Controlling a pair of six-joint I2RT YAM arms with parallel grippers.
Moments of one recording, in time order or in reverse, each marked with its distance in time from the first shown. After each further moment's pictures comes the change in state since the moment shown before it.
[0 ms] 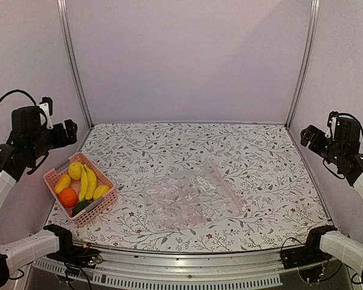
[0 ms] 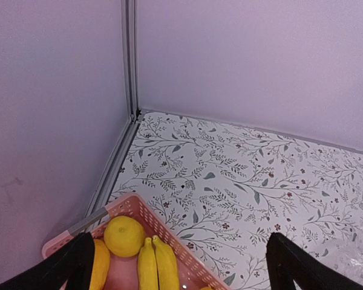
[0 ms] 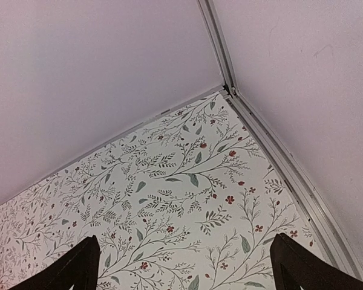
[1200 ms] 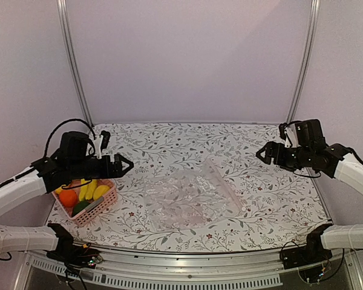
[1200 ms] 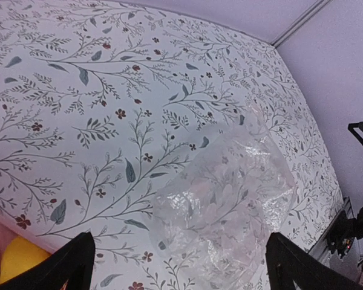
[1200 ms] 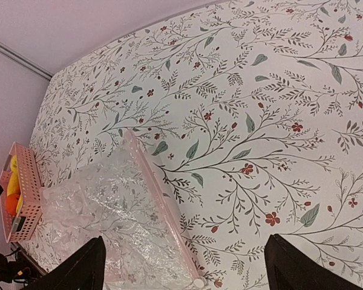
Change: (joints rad) left arm -0.317 0.161 -0.311 0.279 0.446 -0.264; right arm 0.351 0.232 0.005 -0.026 -0.254 0.080
